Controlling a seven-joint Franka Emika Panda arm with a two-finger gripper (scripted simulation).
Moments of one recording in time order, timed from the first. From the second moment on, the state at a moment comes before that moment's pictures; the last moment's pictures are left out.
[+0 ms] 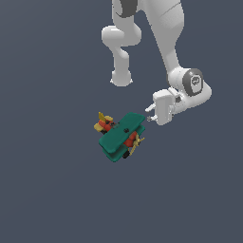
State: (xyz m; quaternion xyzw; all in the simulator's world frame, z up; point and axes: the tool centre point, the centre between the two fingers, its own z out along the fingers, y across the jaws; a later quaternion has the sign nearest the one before) arm -0.089 0.129 0.164 0.80 0.07 0.11 0.59
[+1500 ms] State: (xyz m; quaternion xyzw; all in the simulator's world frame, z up) arm -0.088 0.092 0.144 0.79 0.06 0.10 0.60
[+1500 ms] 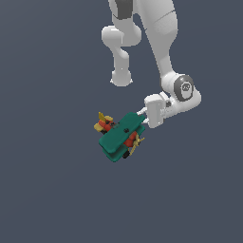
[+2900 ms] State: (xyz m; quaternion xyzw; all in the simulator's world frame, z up) arm -0.094 0.088 0.201 0.79 0.06 0.09 0.60
